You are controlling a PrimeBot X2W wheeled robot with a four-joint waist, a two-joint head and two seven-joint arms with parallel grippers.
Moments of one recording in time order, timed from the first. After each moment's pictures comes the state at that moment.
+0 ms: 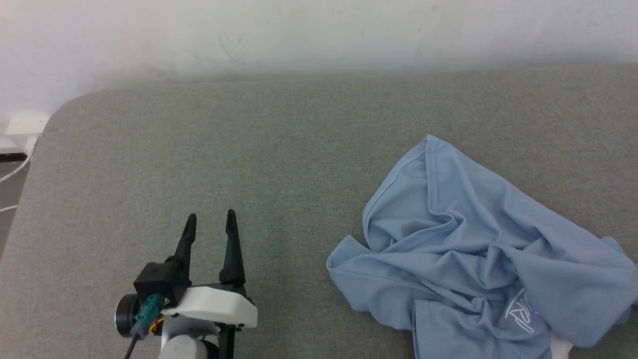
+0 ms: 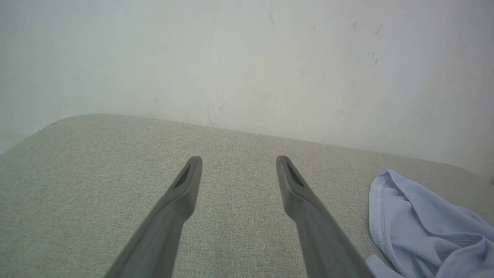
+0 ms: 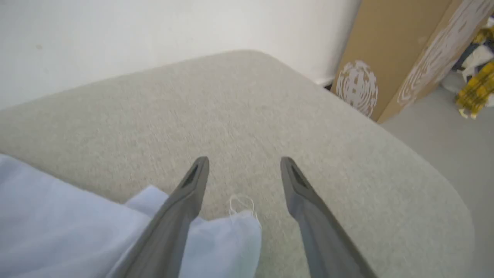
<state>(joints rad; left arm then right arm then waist) -0.07 0.05 -0.14 0.13 -0.26 0.11 -0.26 -0.14 -0.27 -0.52 0.54 0.23 0.13 -0.09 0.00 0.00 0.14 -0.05</state>
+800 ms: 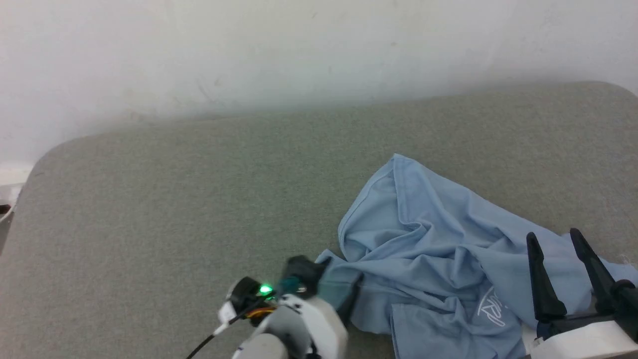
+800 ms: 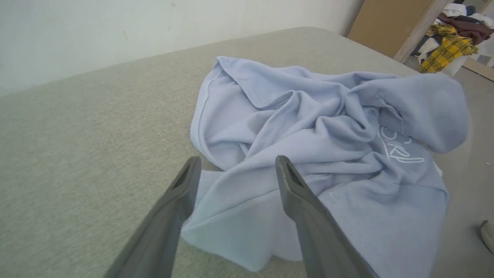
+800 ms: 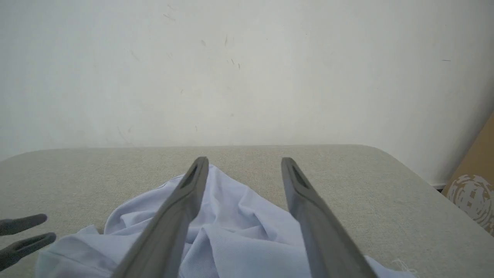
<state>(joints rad) -0.18 0.05 -0.46 0.32 -0.21 -0.08 0.03 0.20 -0.07 -0.09 -0.25 0.11 0.13 -0.06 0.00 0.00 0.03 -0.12</state>
